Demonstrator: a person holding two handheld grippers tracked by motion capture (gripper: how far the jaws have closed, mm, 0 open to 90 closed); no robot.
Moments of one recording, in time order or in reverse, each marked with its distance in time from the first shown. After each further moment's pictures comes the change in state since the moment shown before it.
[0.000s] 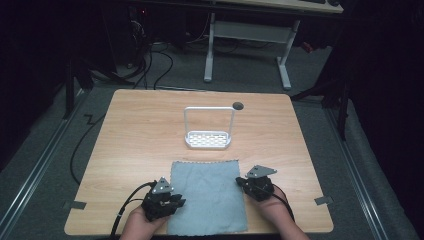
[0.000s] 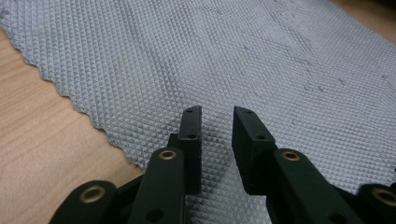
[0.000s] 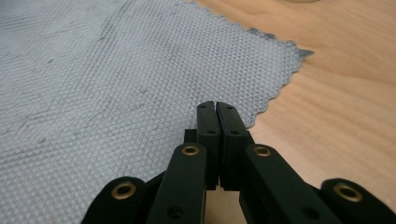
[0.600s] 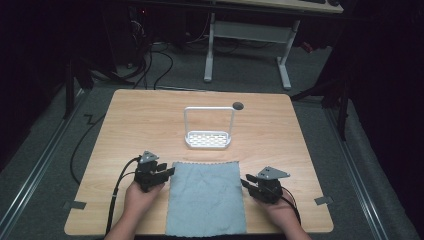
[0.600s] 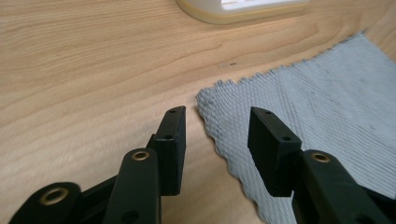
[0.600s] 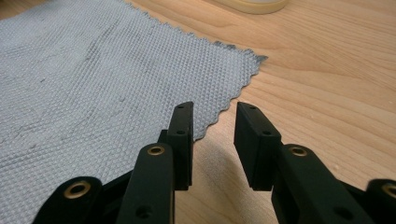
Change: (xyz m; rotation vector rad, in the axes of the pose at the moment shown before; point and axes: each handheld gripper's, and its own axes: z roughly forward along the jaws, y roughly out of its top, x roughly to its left) left arm 0.080 0.033 0.015 -0.147 0.196 -0.210; right arm -0.010 -0.013 -0.019 -0.095 -0.035 0.079
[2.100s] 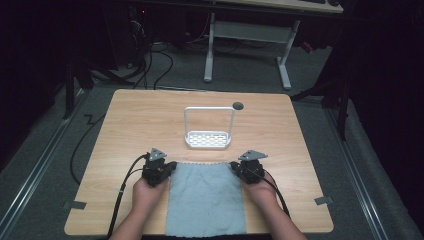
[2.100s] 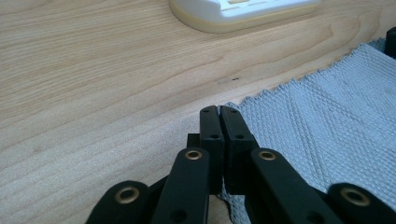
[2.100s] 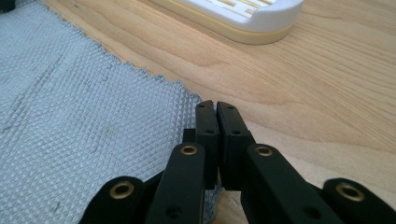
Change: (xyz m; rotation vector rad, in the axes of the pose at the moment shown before) left arm -0.005 0.003 0.016 -0.019 0.021 0.032; right arm -0.004 0.040 0.062 0.059 -0.056 0.016
